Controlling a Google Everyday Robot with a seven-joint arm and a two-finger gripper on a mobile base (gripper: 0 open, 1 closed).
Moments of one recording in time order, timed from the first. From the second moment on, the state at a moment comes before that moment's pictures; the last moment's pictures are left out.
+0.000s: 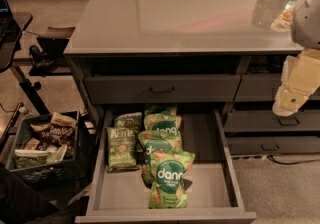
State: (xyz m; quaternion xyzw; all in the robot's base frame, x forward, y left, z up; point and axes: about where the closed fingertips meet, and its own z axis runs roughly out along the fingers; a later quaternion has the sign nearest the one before) arm 0.438 -0.217 0.976 -0.60 0.78 -0.03 0.16
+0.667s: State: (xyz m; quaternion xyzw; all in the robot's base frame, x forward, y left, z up) arm 0.448 -0.196 0.952 -0.59 0.79 0.02 0.19
